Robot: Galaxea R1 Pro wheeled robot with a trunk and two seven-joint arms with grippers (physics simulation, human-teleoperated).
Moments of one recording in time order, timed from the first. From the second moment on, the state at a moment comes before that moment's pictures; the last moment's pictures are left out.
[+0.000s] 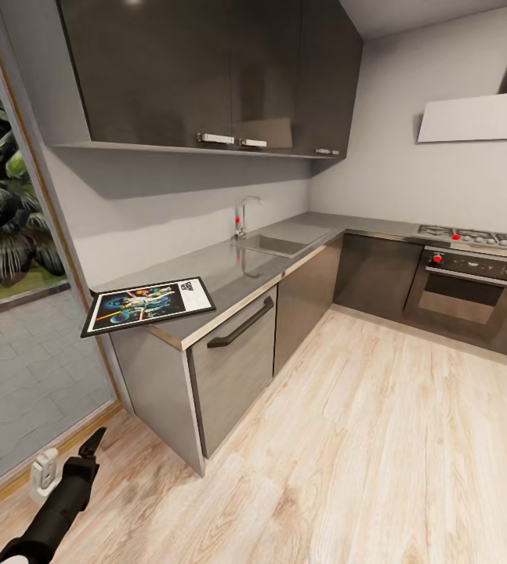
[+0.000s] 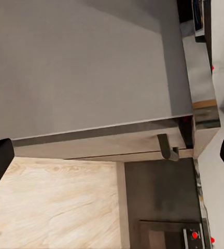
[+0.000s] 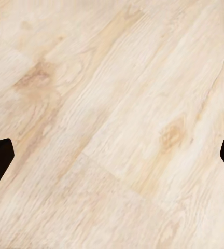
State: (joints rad) left arm 0.05 0.09 0.22 -1.47 1.37 0.15 -0.02; right arm -0.08 -0.13 -0.01 -0.45 0.00 -0.36 0.00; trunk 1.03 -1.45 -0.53
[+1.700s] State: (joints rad) left arm 0.05 0.18 0.30 -1.55 1.63 0.17 -0.02; right arm 0.06 -0.12 -0.53 -0.86 -0.08 -0.45 0.08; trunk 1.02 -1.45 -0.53
